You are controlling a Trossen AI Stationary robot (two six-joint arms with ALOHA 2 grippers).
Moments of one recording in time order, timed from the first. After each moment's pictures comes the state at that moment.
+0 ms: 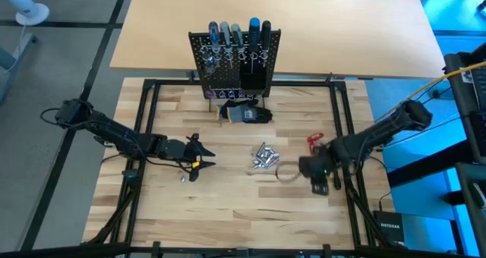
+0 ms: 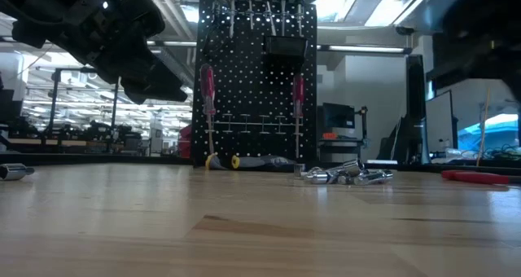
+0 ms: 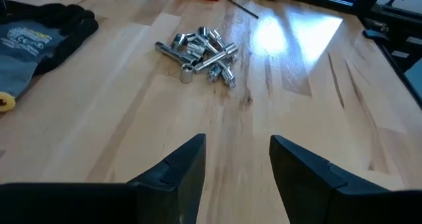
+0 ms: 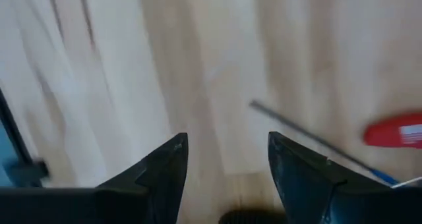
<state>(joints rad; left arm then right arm) -0.24 1.19 0.36 0.37 -0.25 -0.33 0.43 1.24 0.85 -0.99 -0.15 0.61</state>
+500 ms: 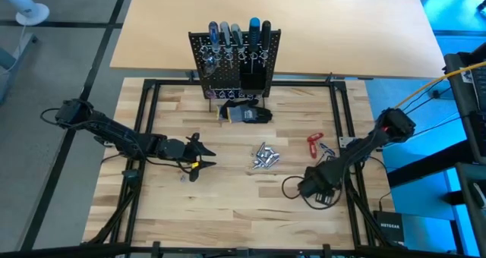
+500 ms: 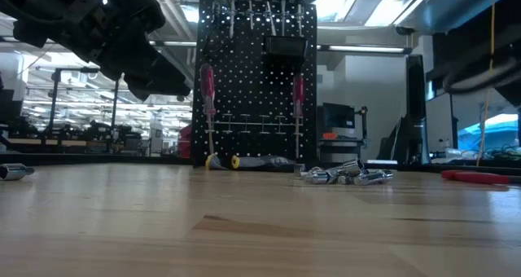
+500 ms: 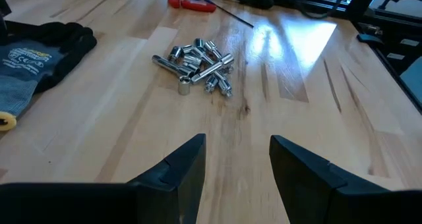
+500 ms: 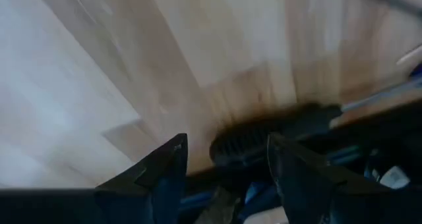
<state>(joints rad) -0.24 1.19 0.36 0.40 -0.25 -0.28 0.60 1.54 0.85 -1.16 -0.27 0.94</state>
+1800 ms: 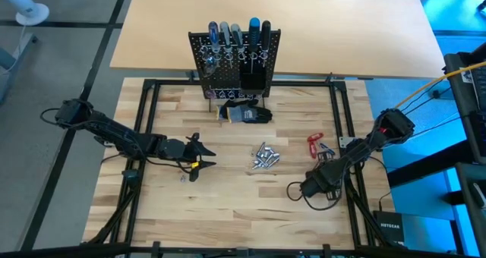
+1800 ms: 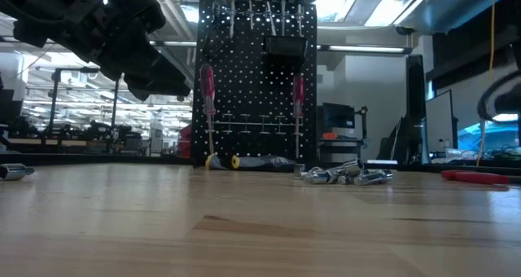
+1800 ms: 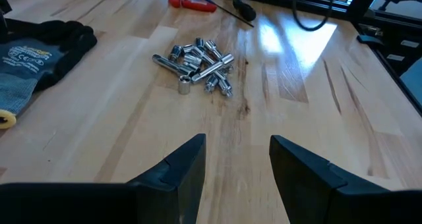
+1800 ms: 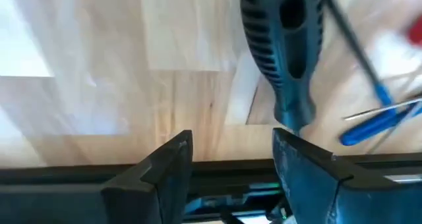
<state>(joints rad) -0.24 1.19 0.36 0.40 -0.25 -0.29 0.61 1.56 0.79 -1.17 -0.12 0.48</state>
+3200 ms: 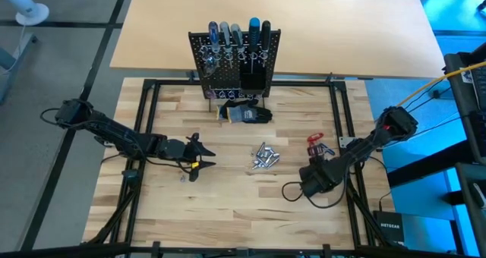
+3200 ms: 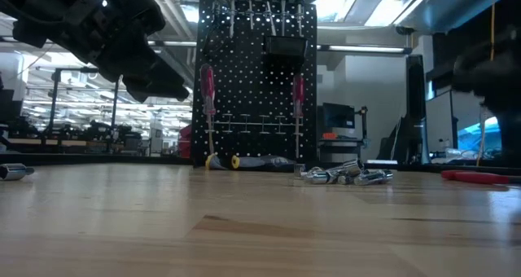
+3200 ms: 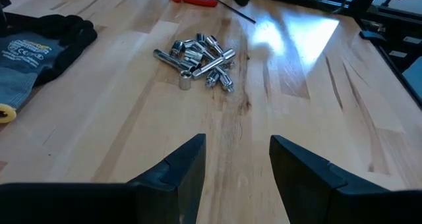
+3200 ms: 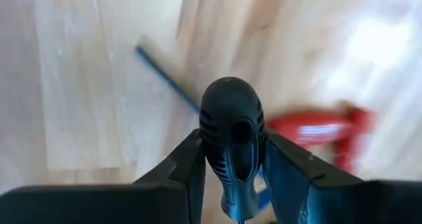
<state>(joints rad) -0.24 1.19 0.36 0.38 -0.25 -0.30 0.61 1.51 0.77 -1.06 0.26 0.38</state>
